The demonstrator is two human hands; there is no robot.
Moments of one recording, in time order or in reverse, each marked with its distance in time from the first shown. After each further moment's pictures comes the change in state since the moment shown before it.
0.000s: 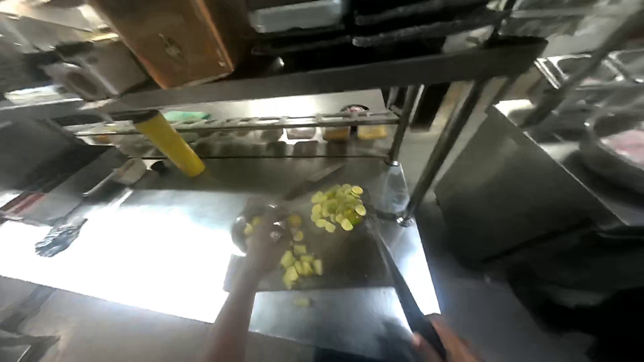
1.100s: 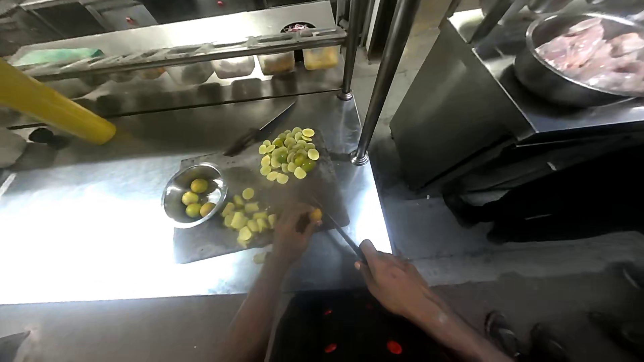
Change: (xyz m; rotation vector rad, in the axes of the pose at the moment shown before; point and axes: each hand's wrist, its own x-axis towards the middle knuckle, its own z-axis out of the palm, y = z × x) left_hand -0.074 -0.009 0.174 -0.137 -0.003 0.255; right_hand 0.024 -0.040 -0.003 -0.462 -0.297 0.264
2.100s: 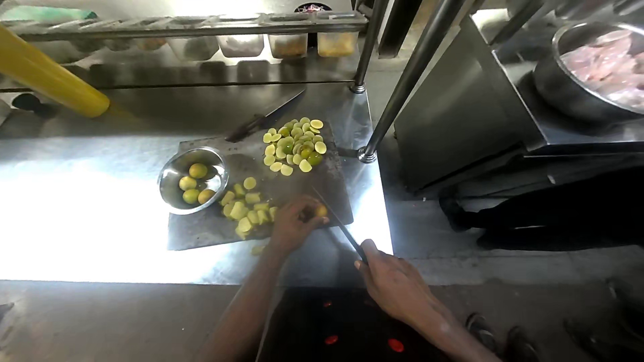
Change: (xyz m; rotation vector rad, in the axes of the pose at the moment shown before) left_hand 0.009 -0.001 -0.007 -0.093 -0.131 -0.192; right_hand 0.000 -0.007 -0.002 -0.061 0.038 -0.011
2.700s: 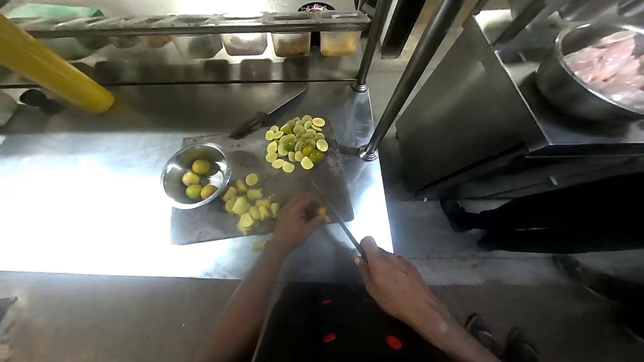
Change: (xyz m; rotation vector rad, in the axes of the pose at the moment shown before) left_hand 0.002 0.010 -0.004 0.052 -0.077 -0.059; right_hand -0.003 -0.001 0.006 -0.004 0.084 -0.026
